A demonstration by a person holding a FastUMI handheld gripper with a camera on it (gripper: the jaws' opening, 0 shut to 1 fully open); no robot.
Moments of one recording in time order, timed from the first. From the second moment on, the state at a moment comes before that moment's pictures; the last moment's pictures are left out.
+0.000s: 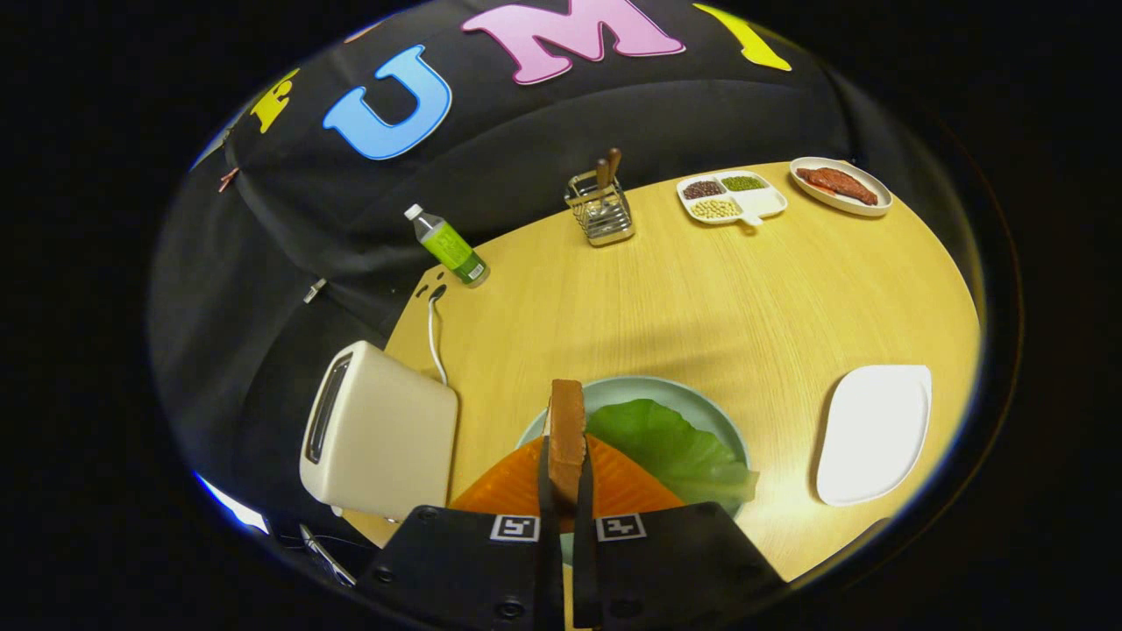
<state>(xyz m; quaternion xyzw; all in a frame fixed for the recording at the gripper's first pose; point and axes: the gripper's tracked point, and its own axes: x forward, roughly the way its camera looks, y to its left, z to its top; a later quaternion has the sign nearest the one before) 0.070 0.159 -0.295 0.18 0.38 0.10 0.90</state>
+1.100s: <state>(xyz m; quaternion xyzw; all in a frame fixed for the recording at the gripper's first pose) 0.055 0.057 -0.226 0.08 0.30 0.02 0.95</state>
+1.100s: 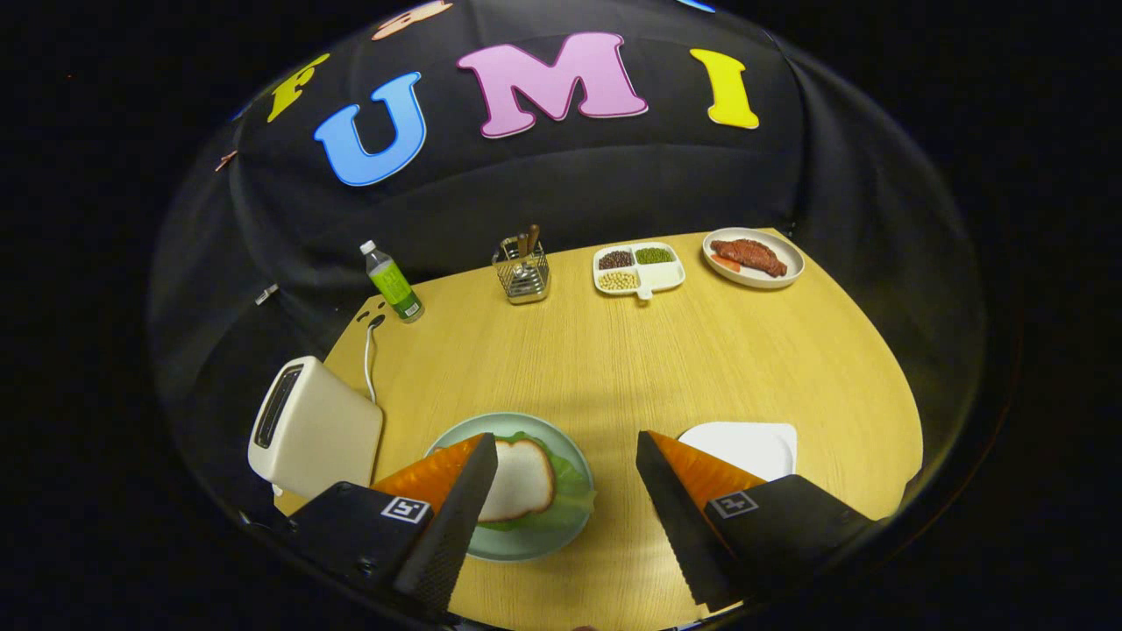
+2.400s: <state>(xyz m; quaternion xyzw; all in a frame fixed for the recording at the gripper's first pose) -0.004 0.040 0.008 -0.01 0.01 -0.06 1.00</state>
